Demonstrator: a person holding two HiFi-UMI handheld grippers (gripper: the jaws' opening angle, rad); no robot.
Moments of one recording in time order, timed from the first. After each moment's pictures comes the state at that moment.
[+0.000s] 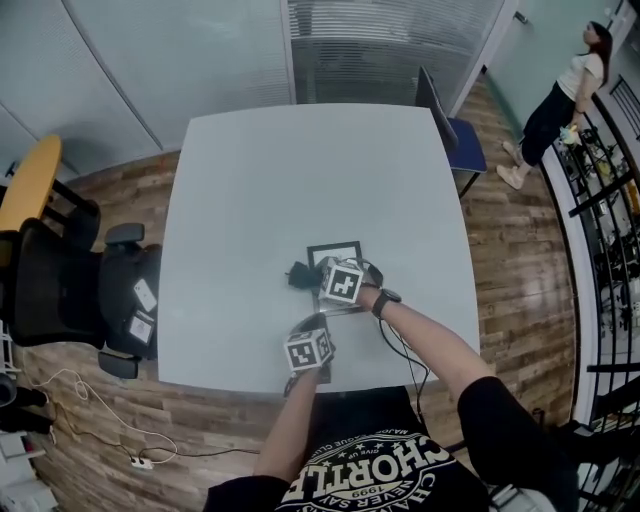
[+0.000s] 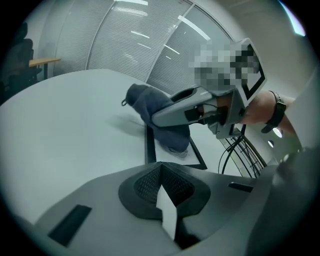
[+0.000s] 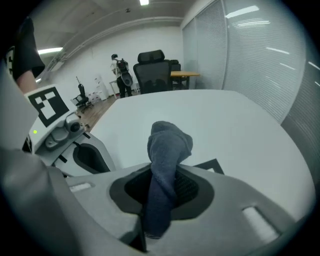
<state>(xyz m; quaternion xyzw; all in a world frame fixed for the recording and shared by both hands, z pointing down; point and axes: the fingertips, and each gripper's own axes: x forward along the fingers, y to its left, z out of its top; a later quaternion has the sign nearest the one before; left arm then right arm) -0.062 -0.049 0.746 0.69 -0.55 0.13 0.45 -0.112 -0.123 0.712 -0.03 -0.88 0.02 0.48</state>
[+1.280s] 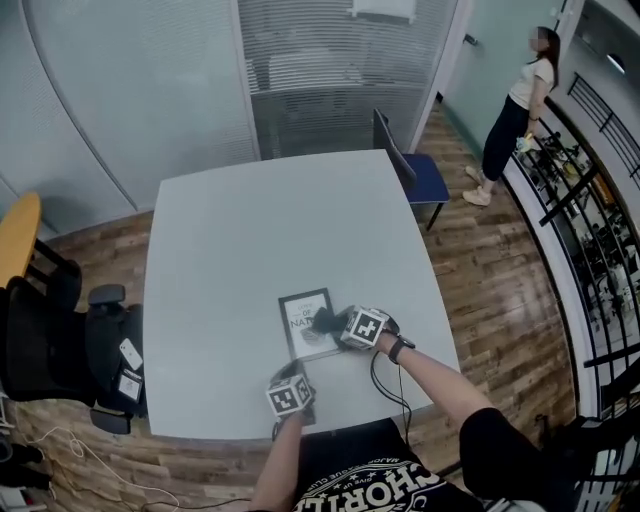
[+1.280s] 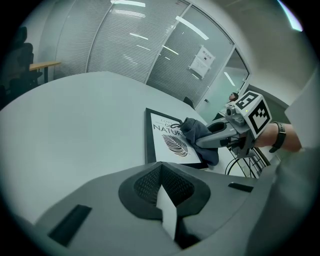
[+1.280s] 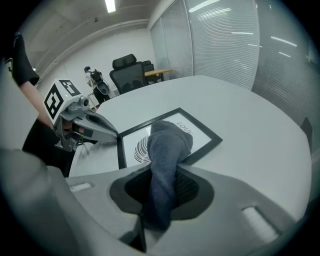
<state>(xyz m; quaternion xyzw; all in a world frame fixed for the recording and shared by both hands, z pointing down) -0.066 -0.044 0.738 0.69 -0.56 0.14 0.44 0.029 -0.127 0.735 0.09 -0.86 0.13 0.48</state>
